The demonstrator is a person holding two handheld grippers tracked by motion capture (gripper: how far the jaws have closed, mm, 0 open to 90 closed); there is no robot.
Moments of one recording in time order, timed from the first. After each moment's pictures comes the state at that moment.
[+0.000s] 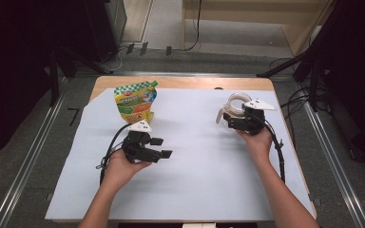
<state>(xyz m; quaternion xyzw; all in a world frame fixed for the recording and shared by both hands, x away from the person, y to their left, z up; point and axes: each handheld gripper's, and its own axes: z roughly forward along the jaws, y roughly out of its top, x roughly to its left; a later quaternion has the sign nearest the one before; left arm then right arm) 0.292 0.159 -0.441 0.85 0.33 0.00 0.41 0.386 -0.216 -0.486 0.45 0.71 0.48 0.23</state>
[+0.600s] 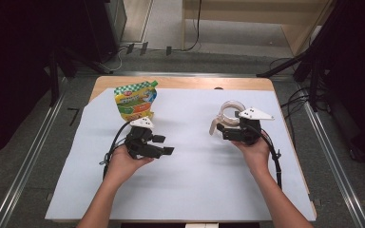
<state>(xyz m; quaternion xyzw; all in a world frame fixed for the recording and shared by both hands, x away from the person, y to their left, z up) 0.305 0.156 -0.444 0.85 0.34 -0.01 0.41 0.347 -0.194 -0.476 0.41 0.74 0.49 0.22</state>
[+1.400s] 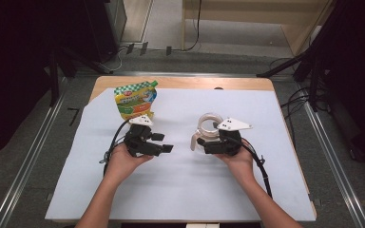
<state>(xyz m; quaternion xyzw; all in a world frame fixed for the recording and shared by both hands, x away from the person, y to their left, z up) 0.310 0.160 -0.444 0.84 0.34 0.00 0.41 0.321 -0.139 -0.488 0.35 0.78 0.50 0.16</state>
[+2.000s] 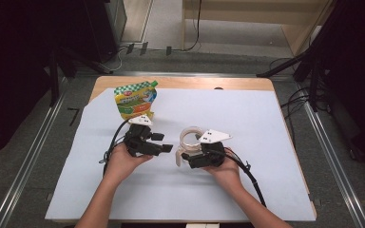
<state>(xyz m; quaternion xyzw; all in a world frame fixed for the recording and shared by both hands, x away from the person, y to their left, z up) 0.309 0.159 -0.444 0.84 0.34 0.00 0.41 0.298 -0.097 -0.508 0.30 0.81 0.49 0.12</state>
